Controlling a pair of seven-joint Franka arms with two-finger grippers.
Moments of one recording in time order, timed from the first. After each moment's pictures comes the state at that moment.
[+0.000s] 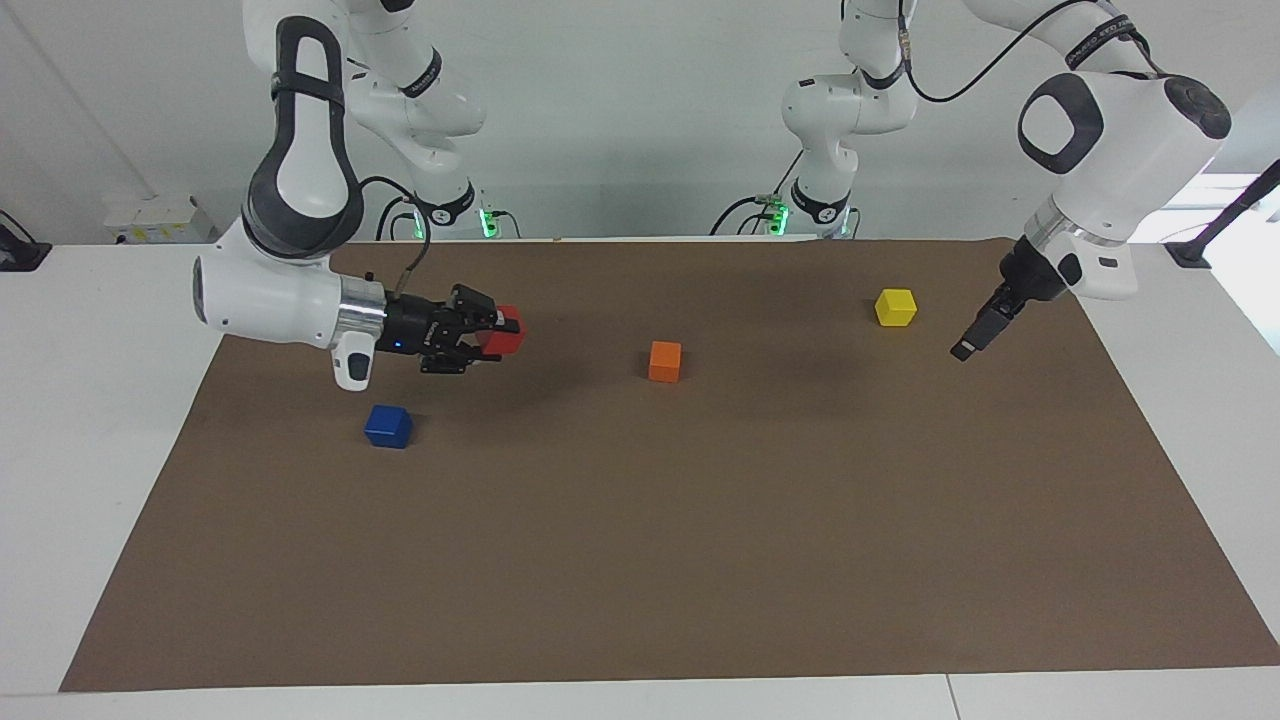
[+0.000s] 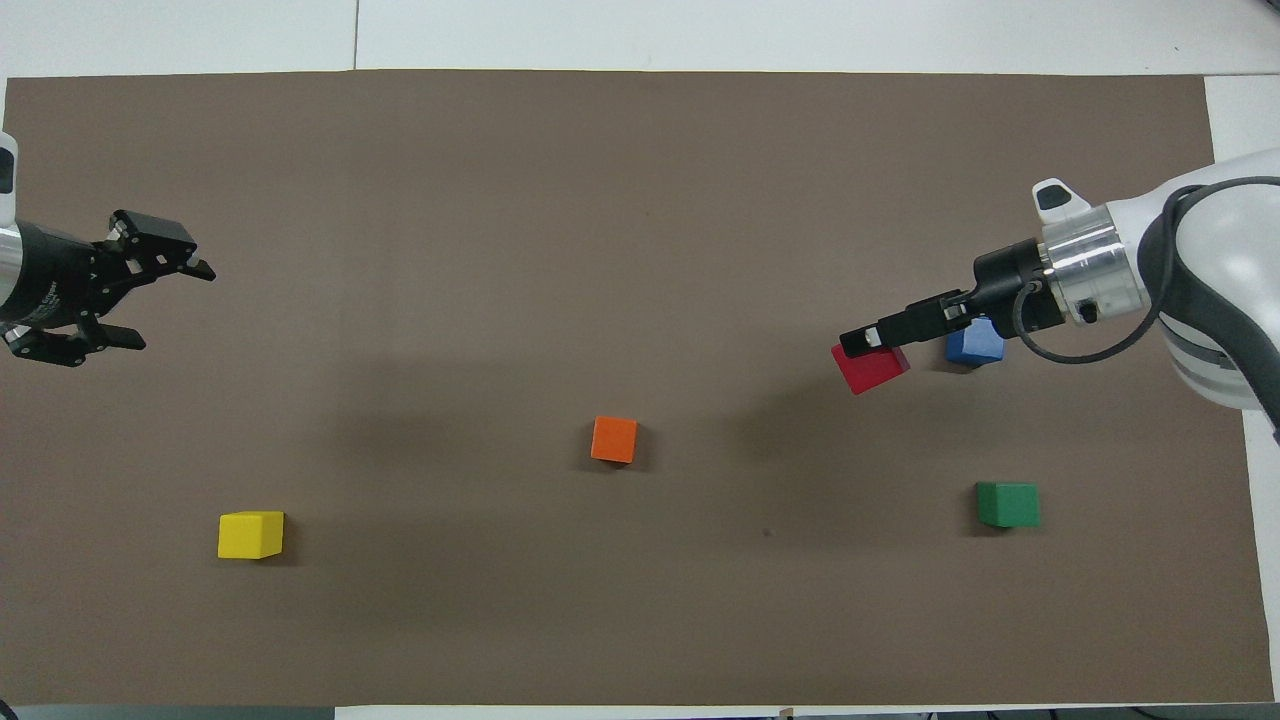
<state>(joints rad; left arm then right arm) -0.03 0.05 0.06 -1.76 -0.12 1.80 -0.46 -0.15 0.17 0.13 -1.87 0.80 1.70 -0.58</state>
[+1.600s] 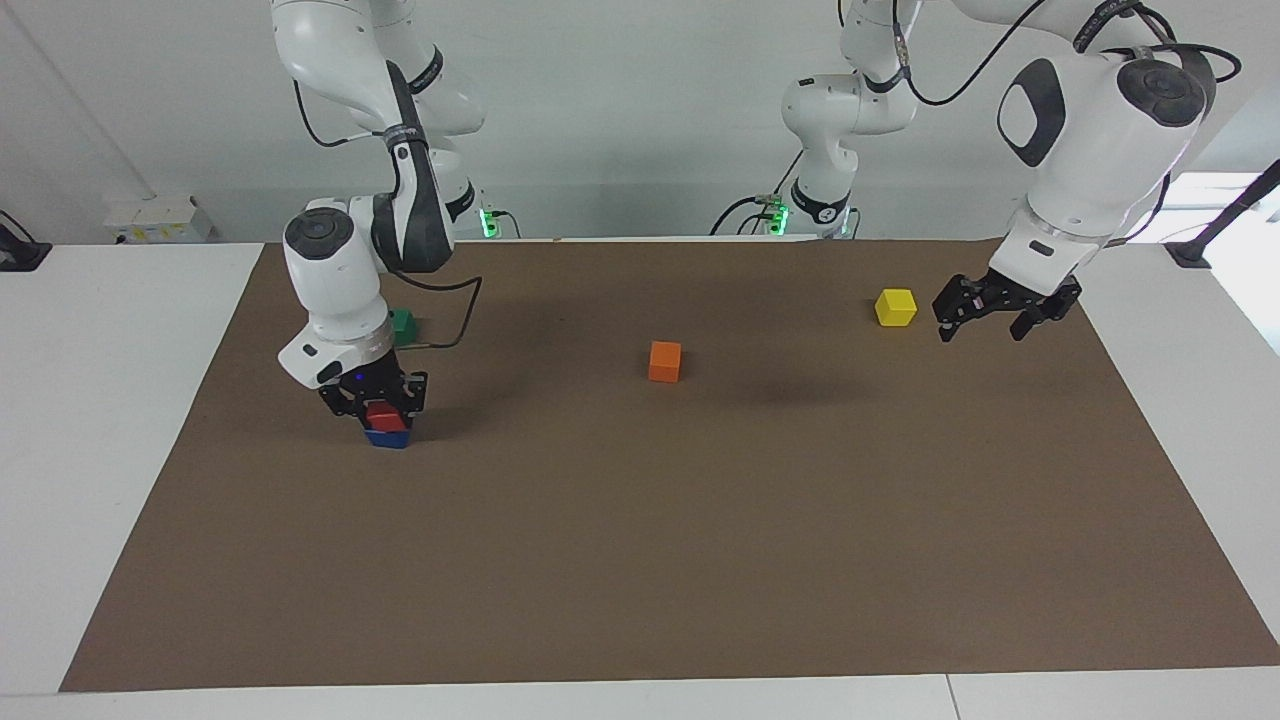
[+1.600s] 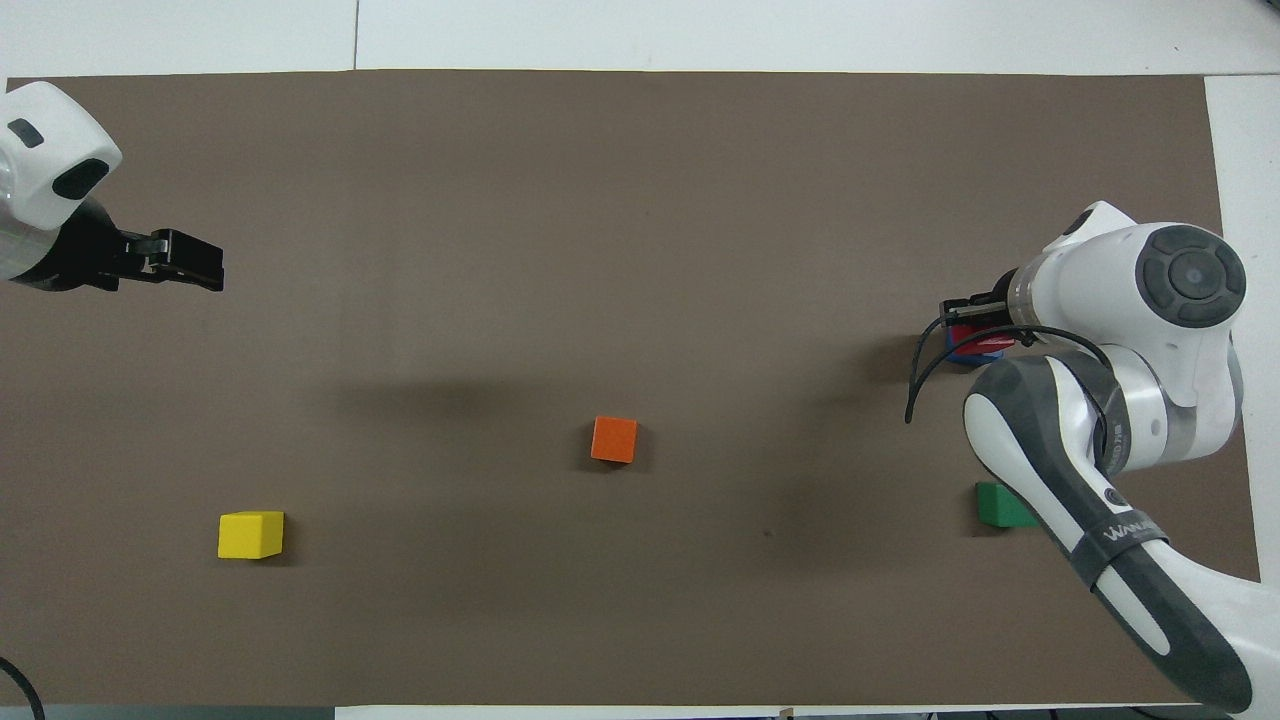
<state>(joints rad) -0.05 0.09 -0.03 -1.63 0.02 1.73 0.00 -0.08 0.14 0.13 -2.12 -0.15 2.37 0.08</state>
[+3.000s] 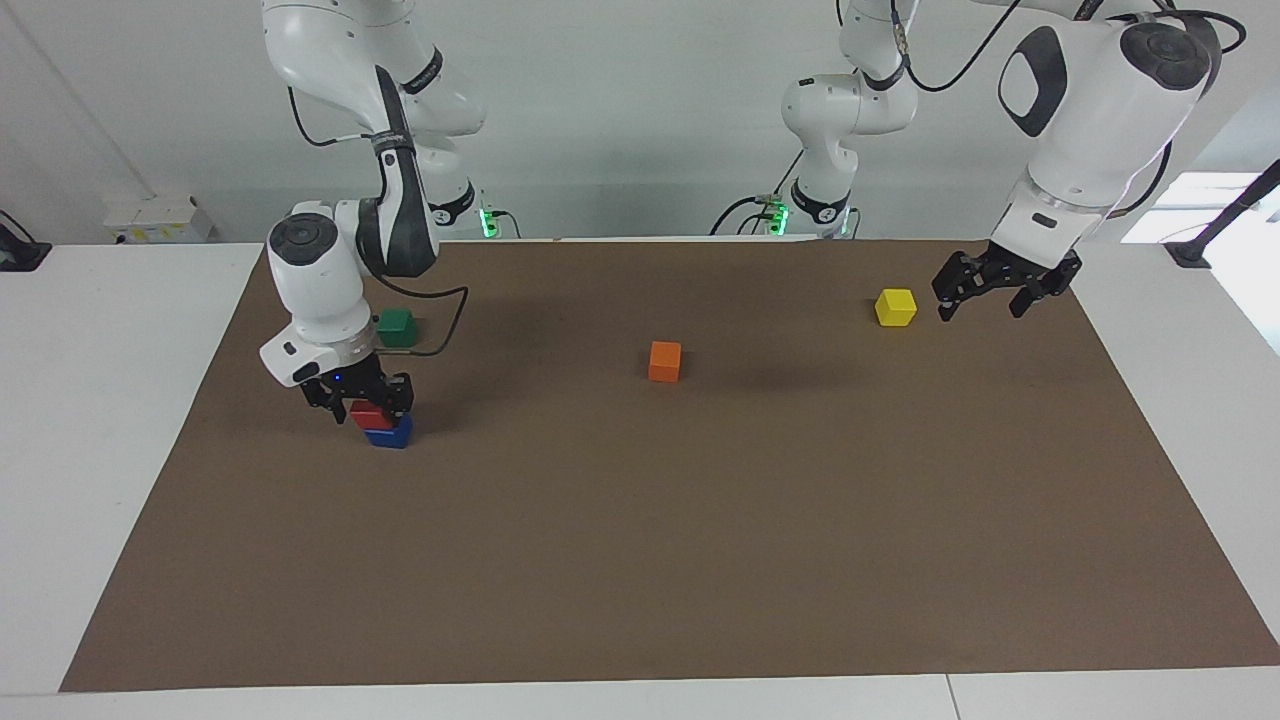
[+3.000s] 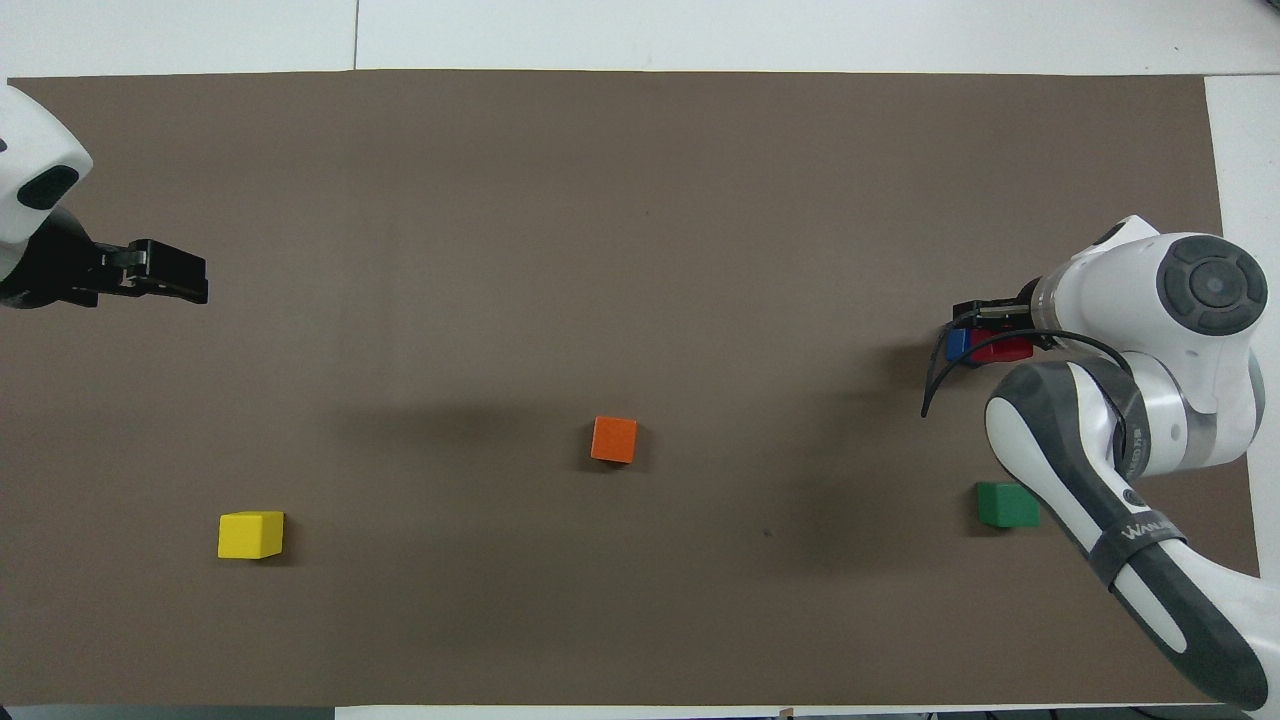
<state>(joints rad) -0.05 0.04 -0.03 -1.63 0.02 1.68 -0.03 -0.12 0.14 0.12 -2.14 -0.18 2.38 0.17</state>
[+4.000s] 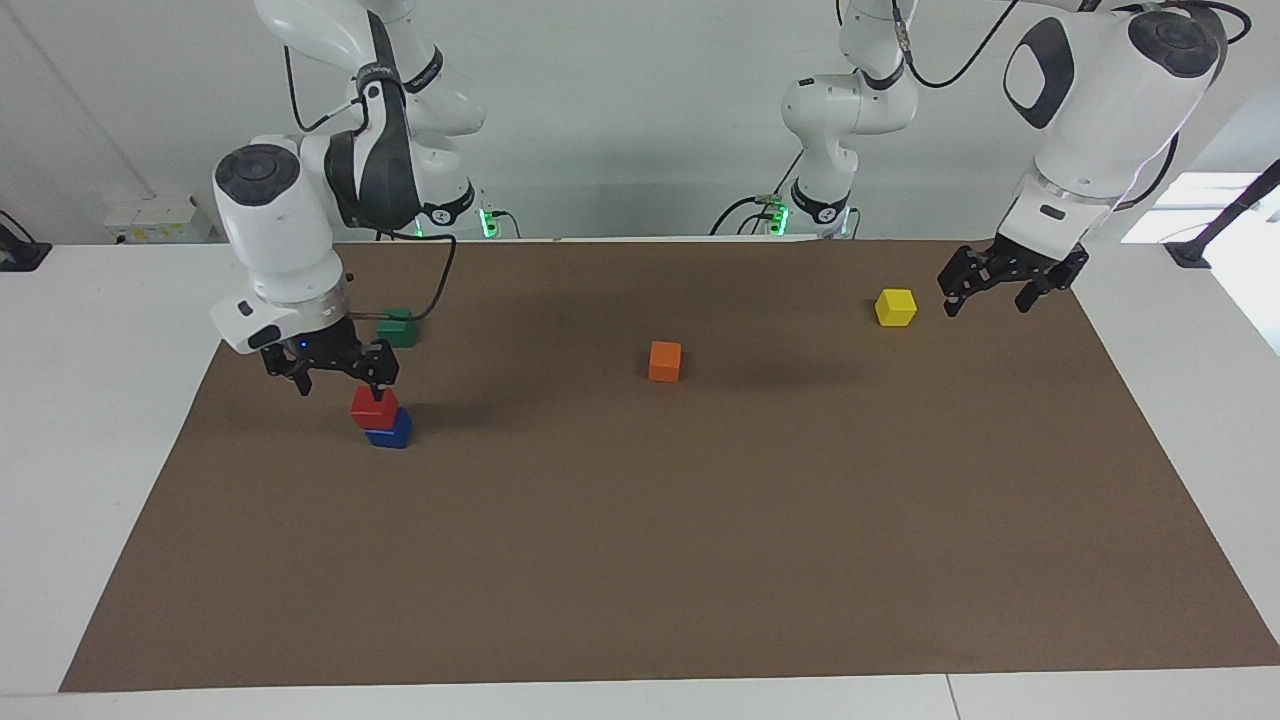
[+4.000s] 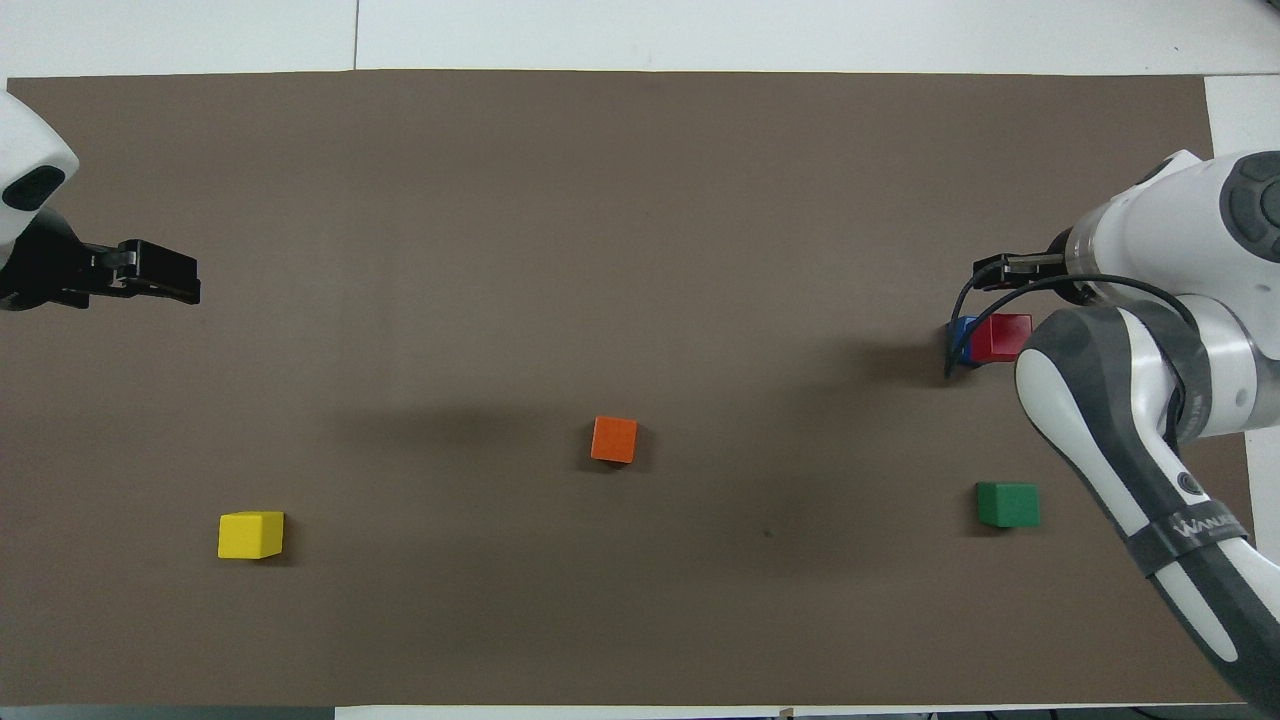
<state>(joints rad) -0.05 0.03 -0.02 -1.63 0.02 1.68 -0.03 -0.10 0.11 0.14 -1.75 -0.14 1.90 0.12</state>
